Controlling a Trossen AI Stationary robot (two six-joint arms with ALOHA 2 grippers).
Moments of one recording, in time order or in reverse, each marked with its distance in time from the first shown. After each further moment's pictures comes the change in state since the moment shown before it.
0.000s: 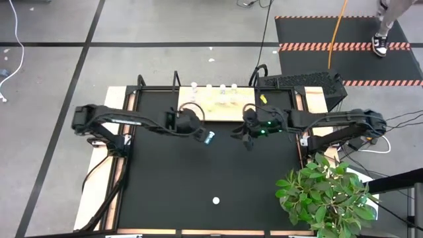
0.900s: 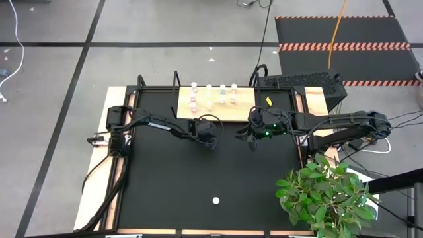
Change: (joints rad) left arm 0.044 0.423 0.004 0.296 0.112 0.195; right arm -0.002 -0.085 -0.129 0.068 0.019 0.025
